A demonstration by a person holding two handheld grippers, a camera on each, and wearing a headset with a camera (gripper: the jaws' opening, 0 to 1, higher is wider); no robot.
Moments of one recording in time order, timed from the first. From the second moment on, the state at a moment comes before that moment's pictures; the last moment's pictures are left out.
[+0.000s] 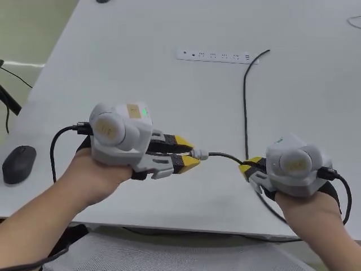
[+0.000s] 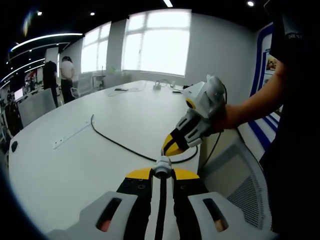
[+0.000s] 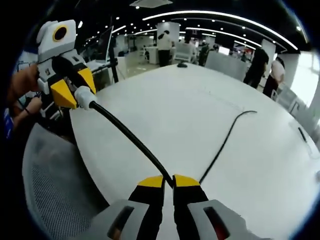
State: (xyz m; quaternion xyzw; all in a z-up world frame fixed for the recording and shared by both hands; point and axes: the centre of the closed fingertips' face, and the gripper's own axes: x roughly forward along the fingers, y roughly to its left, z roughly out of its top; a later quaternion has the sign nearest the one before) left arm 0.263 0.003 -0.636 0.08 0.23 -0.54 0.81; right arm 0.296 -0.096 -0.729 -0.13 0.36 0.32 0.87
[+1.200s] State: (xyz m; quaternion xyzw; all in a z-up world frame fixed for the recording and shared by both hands) left arm 0.262 0.000 -0.640 0.08 0.24 -0.54 0.80; right arm 0.287 -0.060 -0.678 -0.30 0.22 0.42 0.83
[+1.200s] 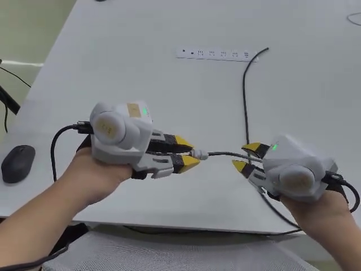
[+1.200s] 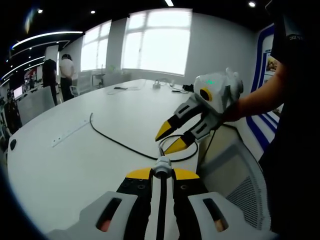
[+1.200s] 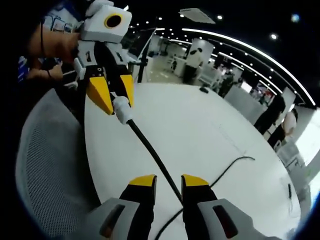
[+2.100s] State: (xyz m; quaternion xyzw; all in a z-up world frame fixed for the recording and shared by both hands) left arm 0.257 -0.002 -0.642 0.08 0.24 -0.54 0.80; right arm 0.263 -0.009 -0.657 -0.35 0.17 0.50 0.78
